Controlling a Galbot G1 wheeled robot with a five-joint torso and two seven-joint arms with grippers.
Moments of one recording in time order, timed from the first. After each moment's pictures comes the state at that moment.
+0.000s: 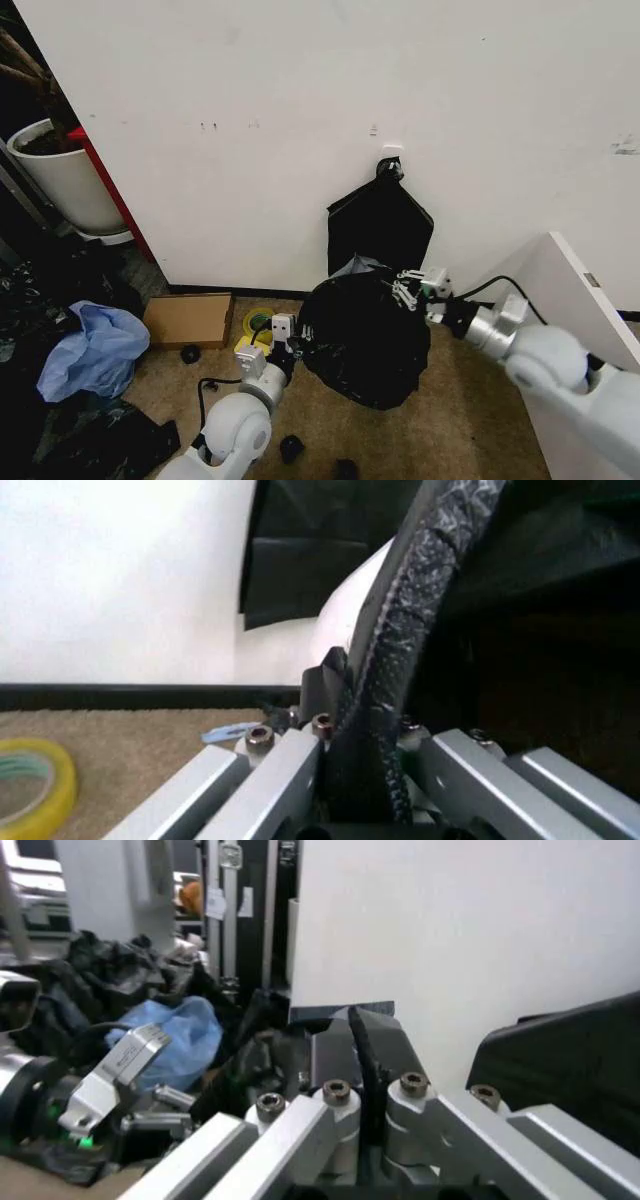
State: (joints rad) left arm 1.27 -1.19 -0.10 -1.96 -0.57 0.17 -0.08; right arm -1.03 0.54 0.16 1.95 0.85 0.17 -0.50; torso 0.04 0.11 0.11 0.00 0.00
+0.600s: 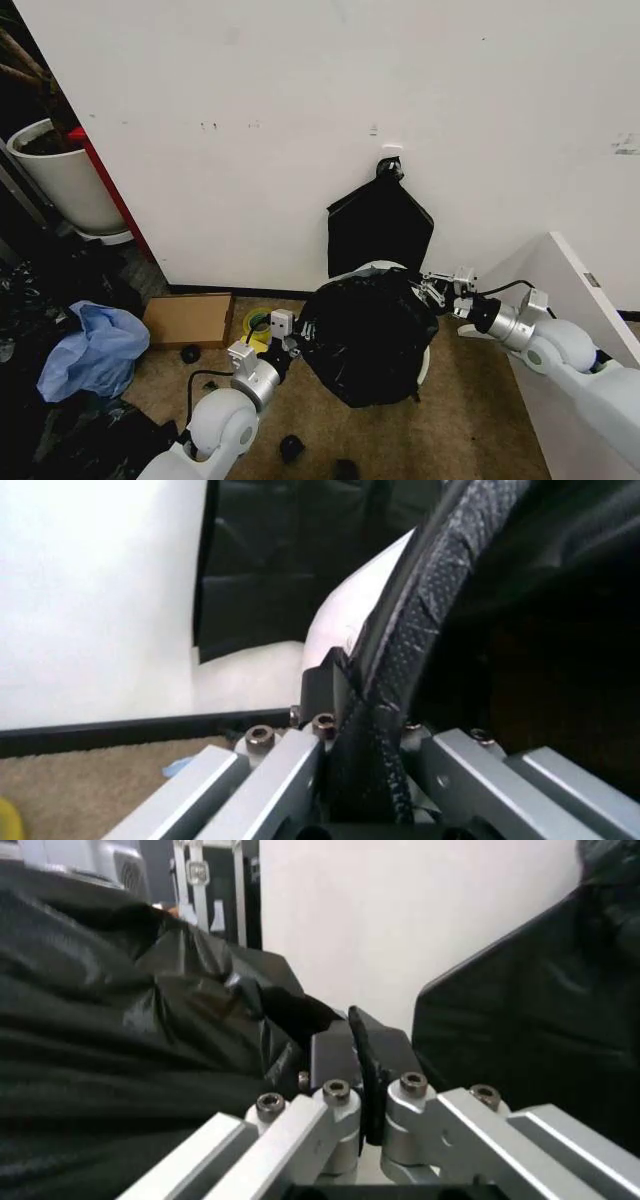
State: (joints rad) left arm 1.27 -1.15 -0.13 -2.01 -0.61 0.16 0.02; right arm -1.01 0.64 0.19 1.69 0.91 0.28 -0.66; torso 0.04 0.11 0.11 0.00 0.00
